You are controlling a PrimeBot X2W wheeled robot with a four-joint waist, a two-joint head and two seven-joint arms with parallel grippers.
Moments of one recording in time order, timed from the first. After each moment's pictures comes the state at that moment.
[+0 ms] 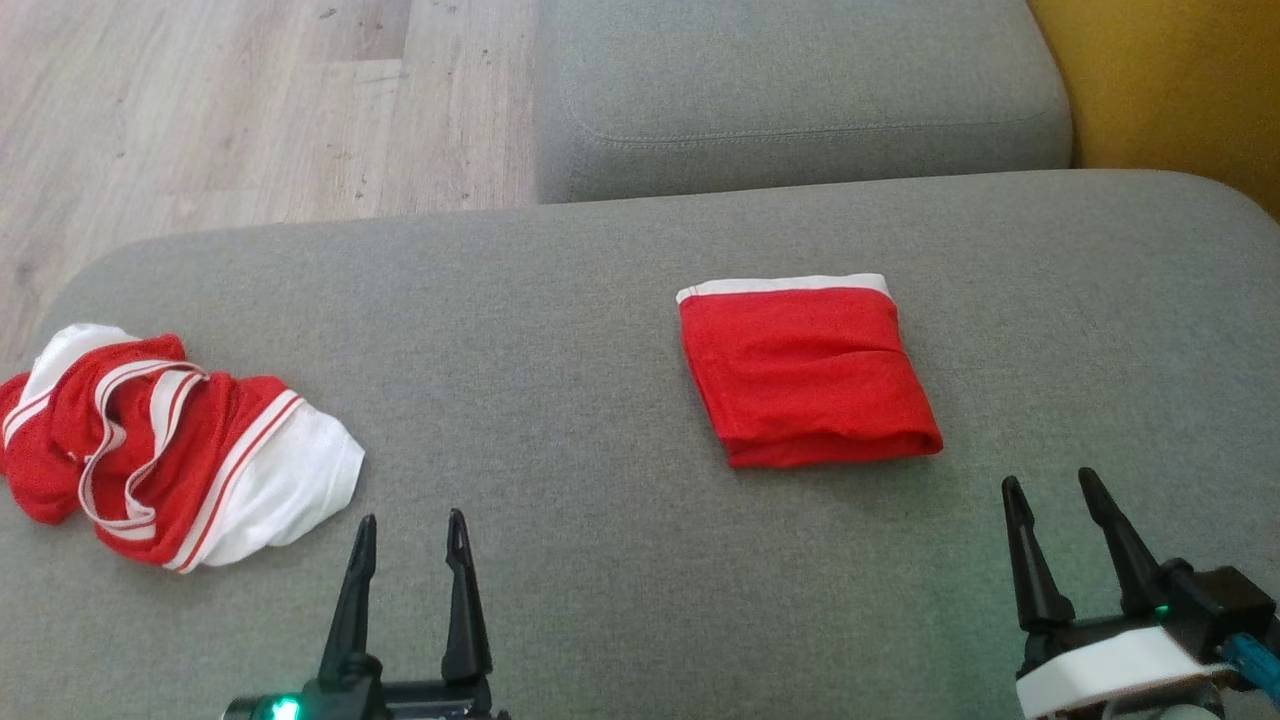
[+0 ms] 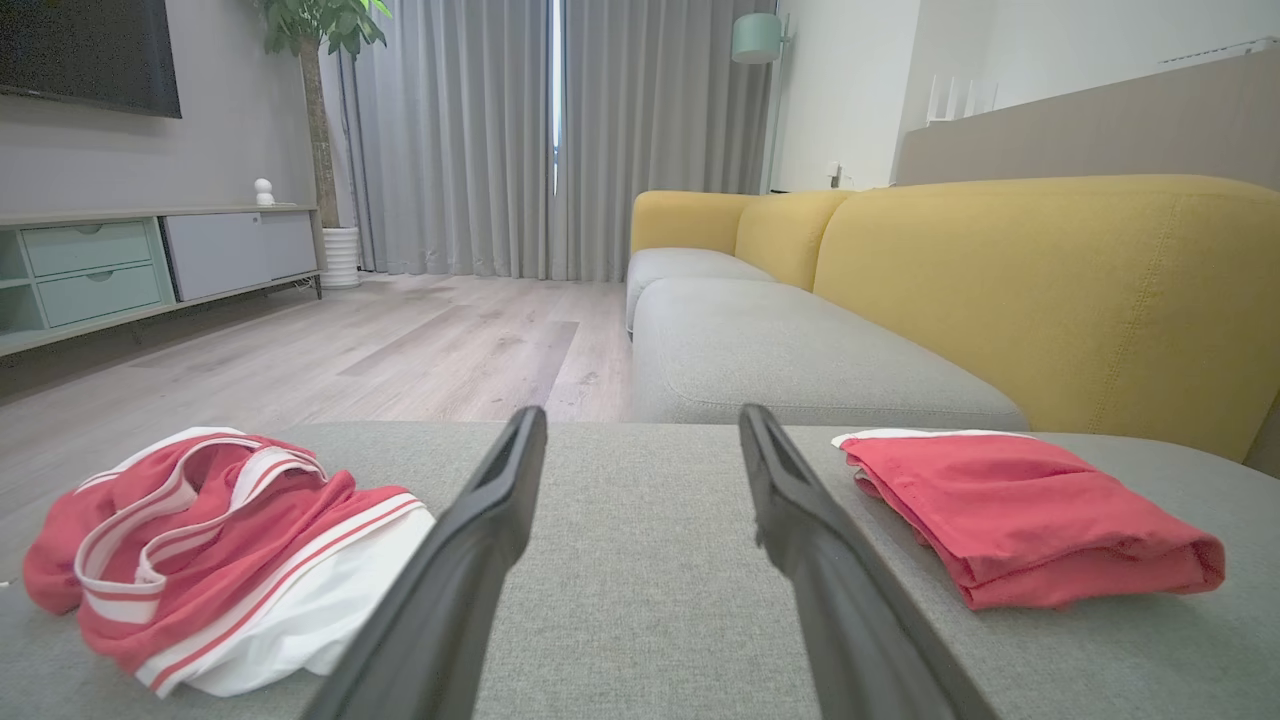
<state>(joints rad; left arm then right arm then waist) 0.17 0.05 -0.30 0.00 -0.16 0.23 -0.26 0.10 -0.18 0.09 0.21 0.24 0.12 -0.25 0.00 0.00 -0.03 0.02</state>
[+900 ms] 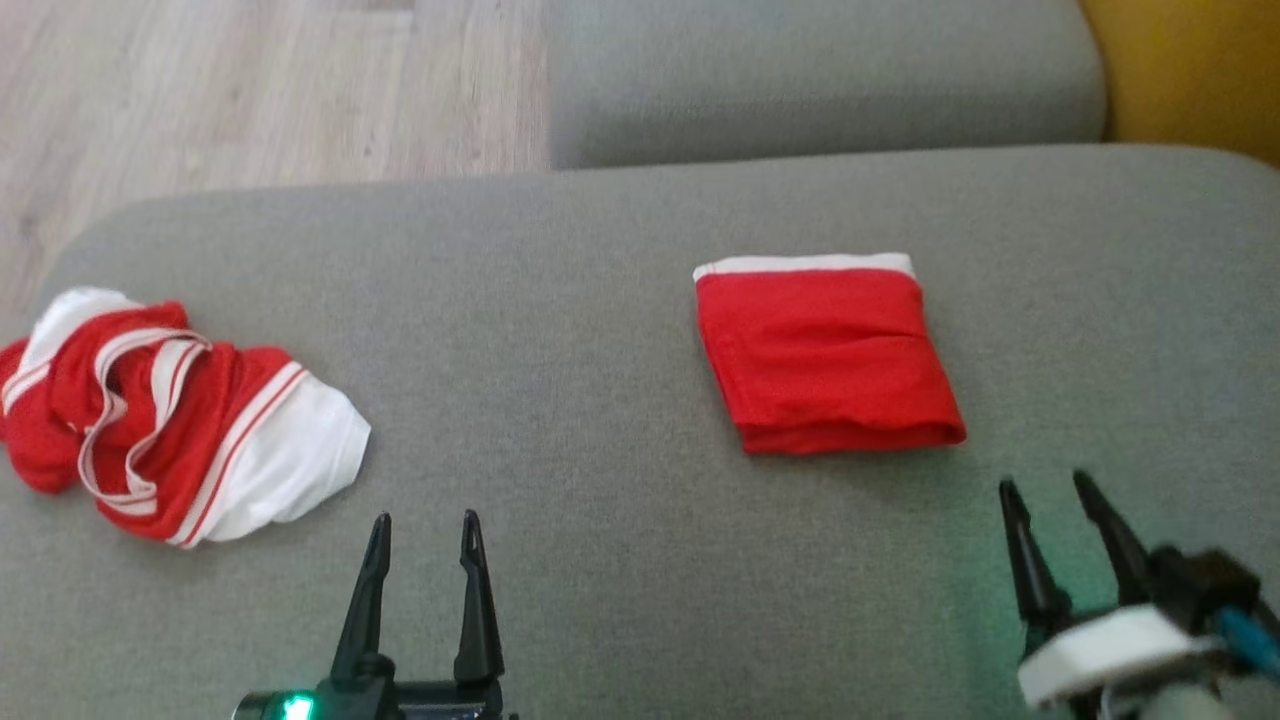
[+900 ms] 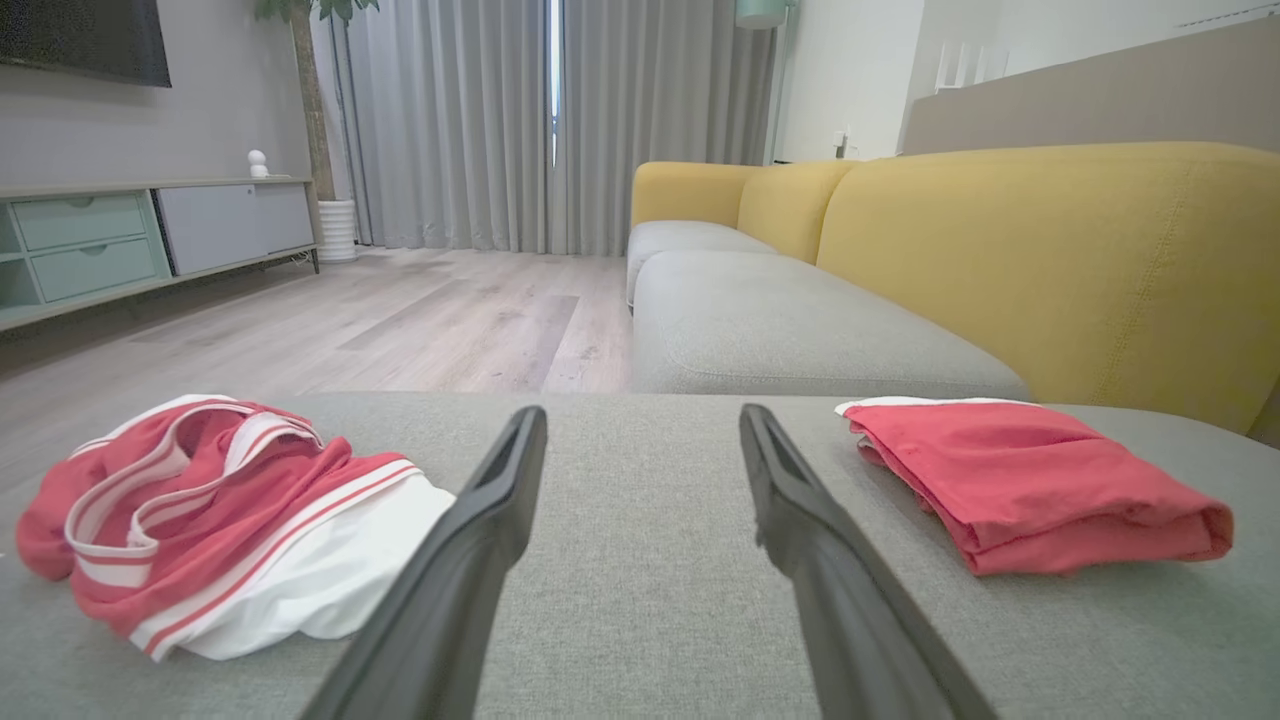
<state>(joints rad) 0.17 0.05 -0.32 0.00 -0.15 0.22 -0.26 0.07 -0.21 0.12 0.30 0.26 0.12 -0.25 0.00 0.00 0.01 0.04</state>
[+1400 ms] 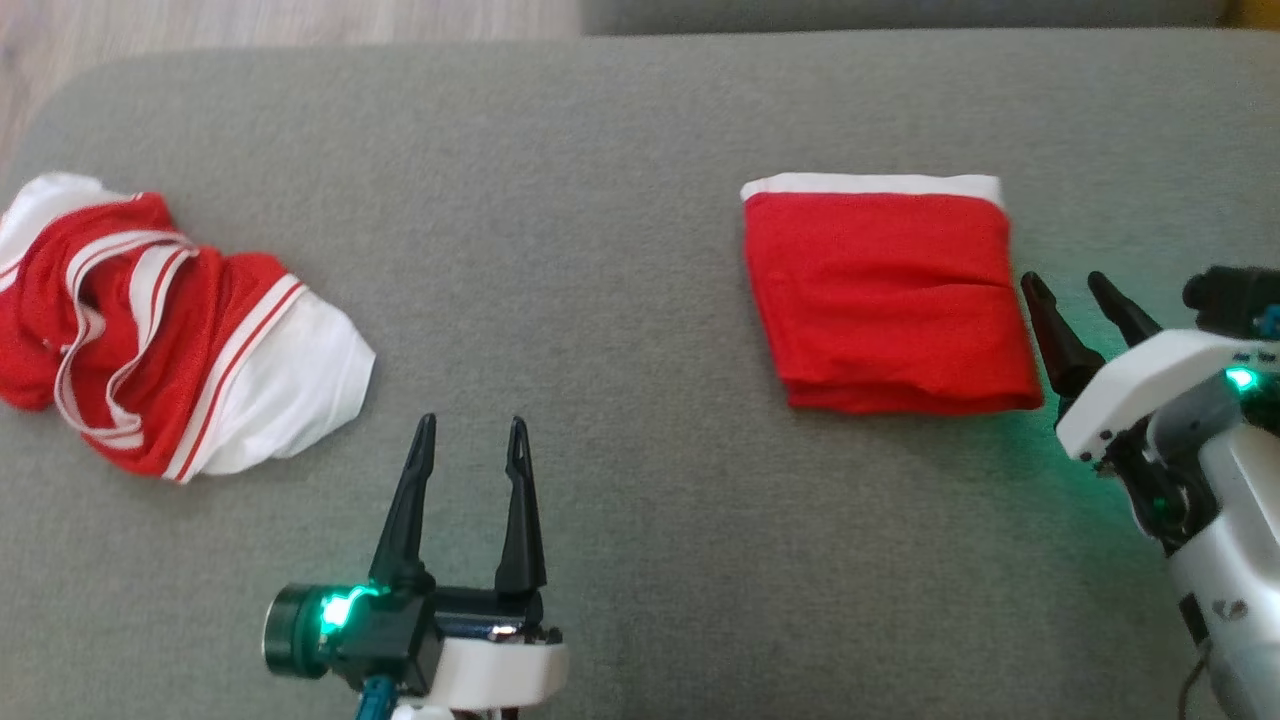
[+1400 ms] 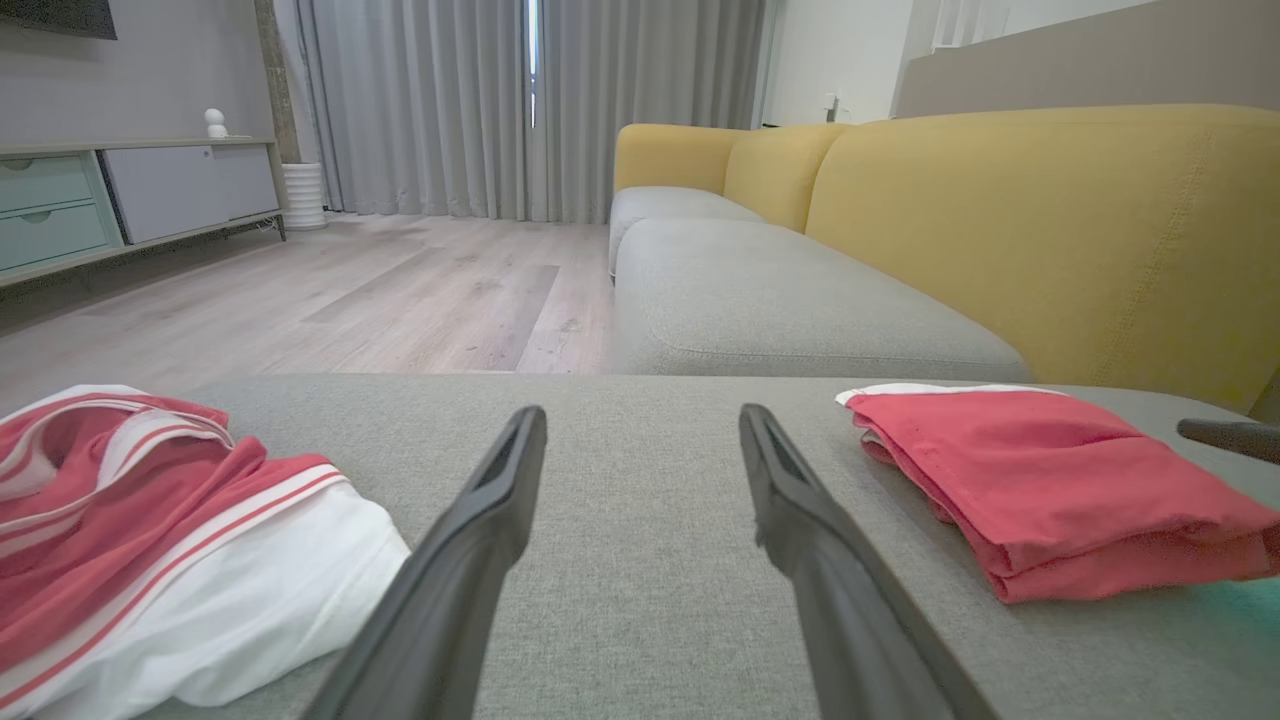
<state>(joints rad) 0.01 0.05 -0.40 0.00 -0.16 0.23 -0.26 -0.44 -0.36 0.27 0.57 0.62 0.12 0.08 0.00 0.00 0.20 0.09</state>
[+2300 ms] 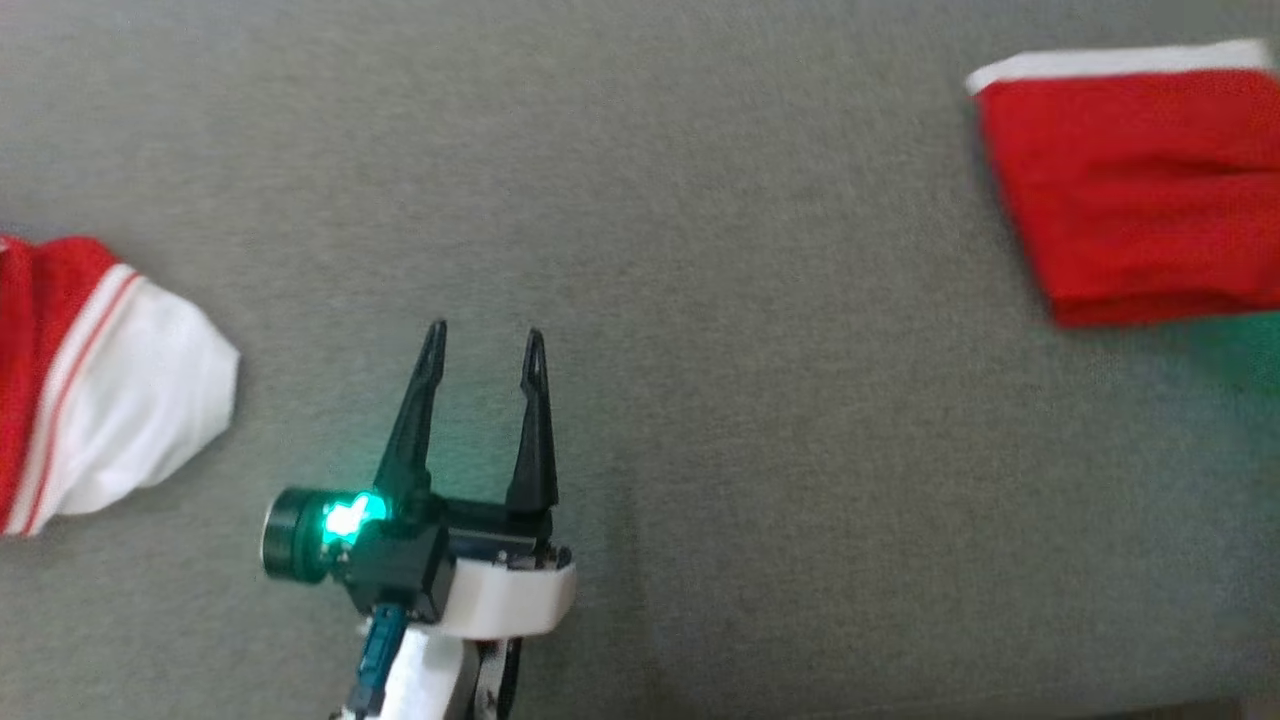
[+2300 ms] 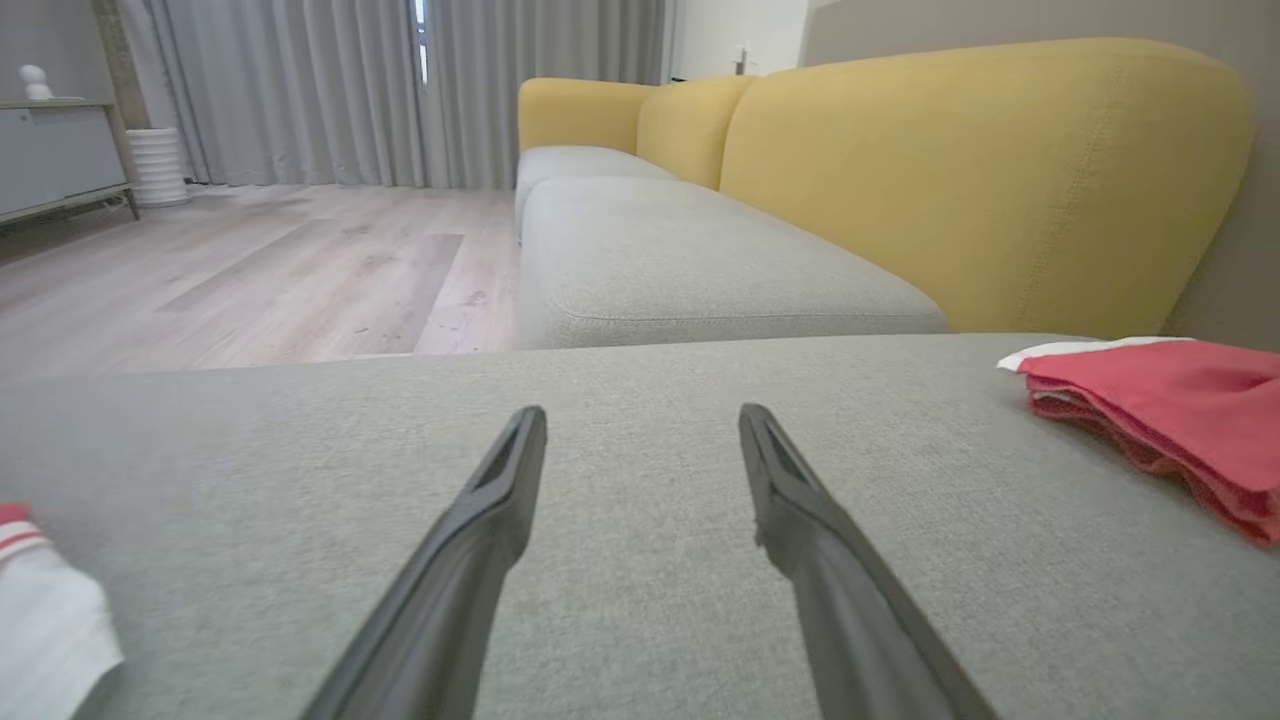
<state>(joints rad) -0.13 0.05 -0.41 0.01 -0.13 0.22 -0.26 -0.59 -0.74 0.44 0.59 0.74 0.12 0.07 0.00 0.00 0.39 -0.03</state>
